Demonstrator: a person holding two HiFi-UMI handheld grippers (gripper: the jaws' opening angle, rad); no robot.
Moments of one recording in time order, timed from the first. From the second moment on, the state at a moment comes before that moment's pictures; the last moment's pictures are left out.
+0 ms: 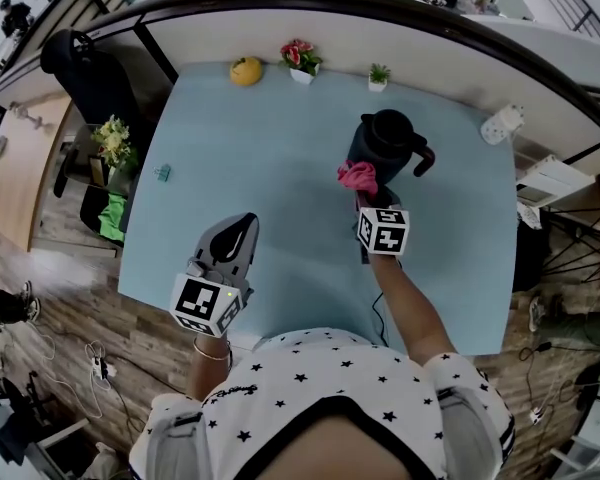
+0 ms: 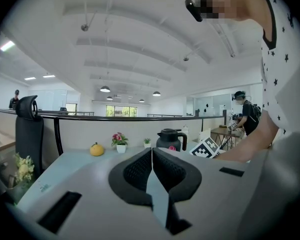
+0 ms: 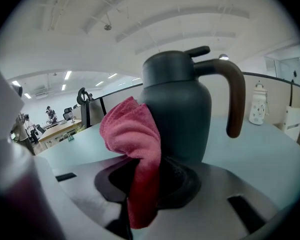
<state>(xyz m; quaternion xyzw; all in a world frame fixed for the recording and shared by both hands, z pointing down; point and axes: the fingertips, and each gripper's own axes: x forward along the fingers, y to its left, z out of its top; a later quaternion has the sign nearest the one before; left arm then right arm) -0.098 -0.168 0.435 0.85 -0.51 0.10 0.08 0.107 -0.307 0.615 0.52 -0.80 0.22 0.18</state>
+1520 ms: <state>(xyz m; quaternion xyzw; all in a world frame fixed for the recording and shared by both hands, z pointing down) -0.106 -0.168 0.433 0.85 -0.51 0.10 0.08 0.052 -0.336 0.509 0.46 -0.85 0.26 0.00</state>
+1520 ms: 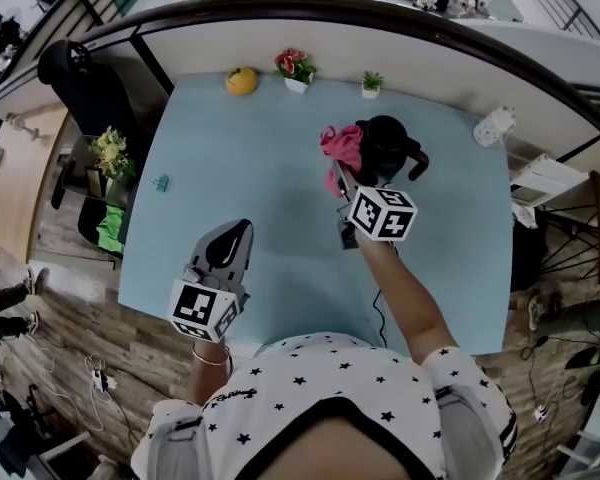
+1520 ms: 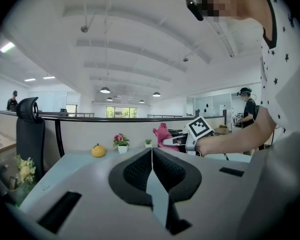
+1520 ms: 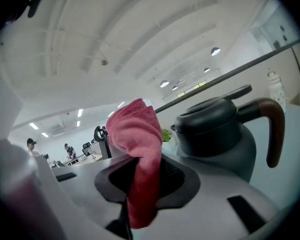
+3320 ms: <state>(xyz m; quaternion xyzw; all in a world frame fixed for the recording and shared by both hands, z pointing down) -0.101 -0.177 0.444 0.85 -0.51 0.12 0.09 0.077 -0.314 0.654 0.51 -0.74 0.43 0.07</state>
